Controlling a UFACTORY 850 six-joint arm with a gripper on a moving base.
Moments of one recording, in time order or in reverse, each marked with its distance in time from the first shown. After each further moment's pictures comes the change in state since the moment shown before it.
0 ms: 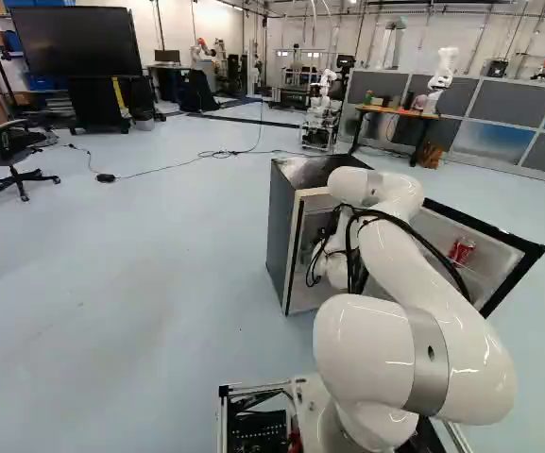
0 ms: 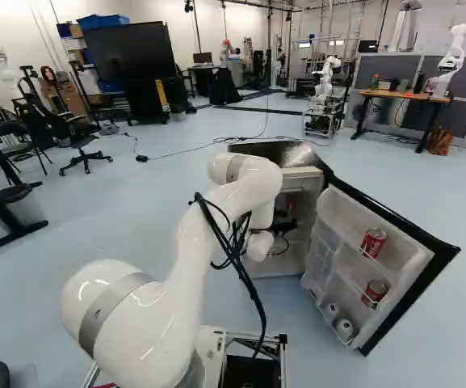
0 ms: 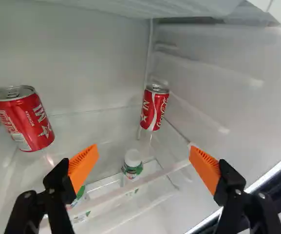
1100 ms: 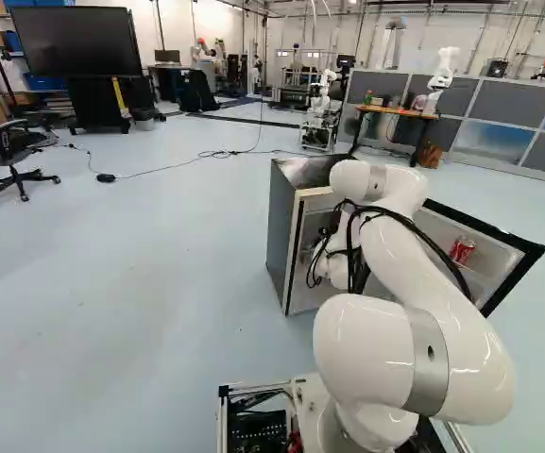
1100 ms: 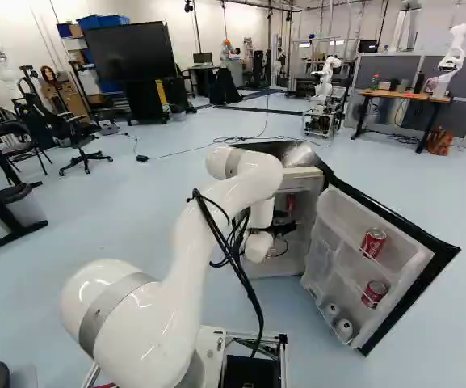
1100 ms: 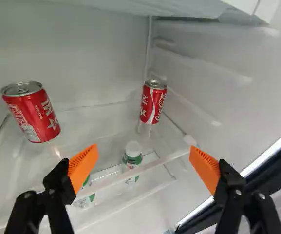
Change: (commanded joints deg) arm -0.2 2.8 5.3 0.0 0.0 0.0
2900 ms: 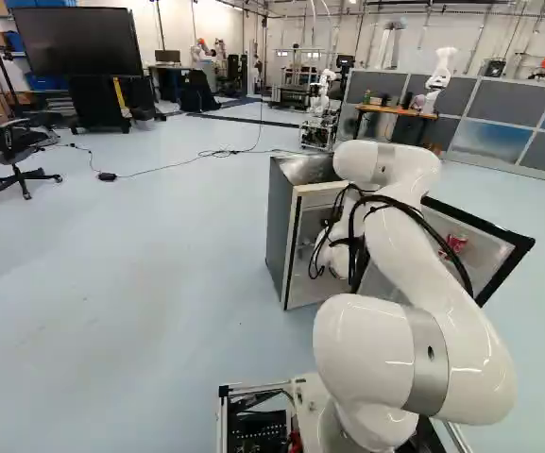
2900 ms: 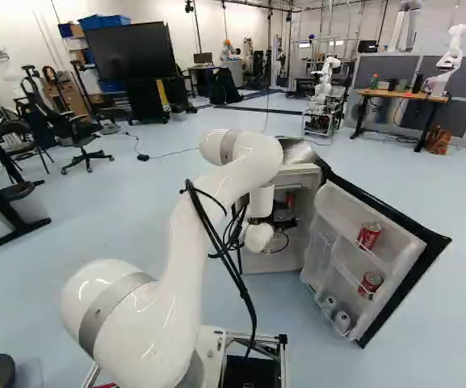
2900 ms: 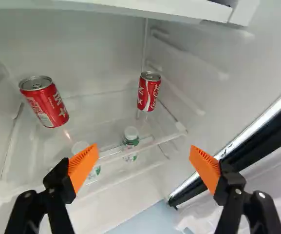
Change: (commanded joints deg) arm 0.0 9.1 7.2 0.0 -9.6 0.0
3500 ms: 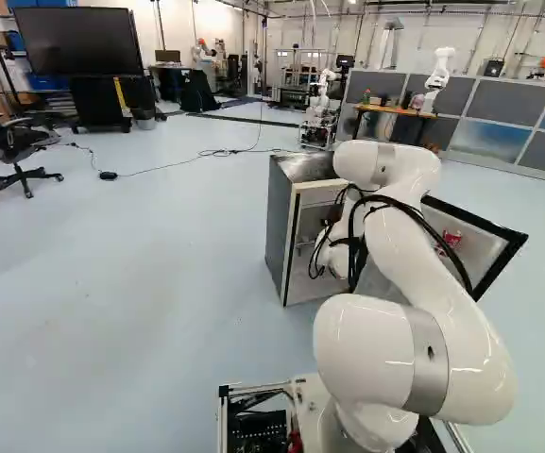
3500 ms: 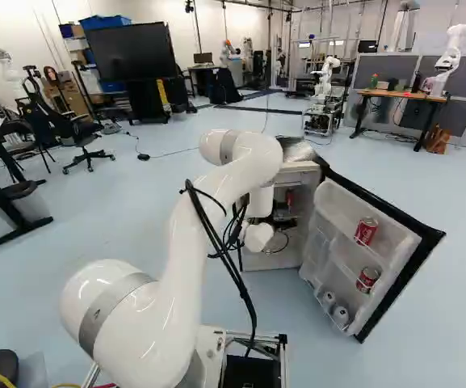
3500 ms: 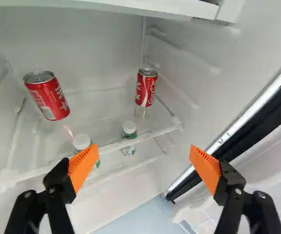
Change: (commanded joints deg) arm 0.0 0.0 0.0 0.0 0.0 0.0
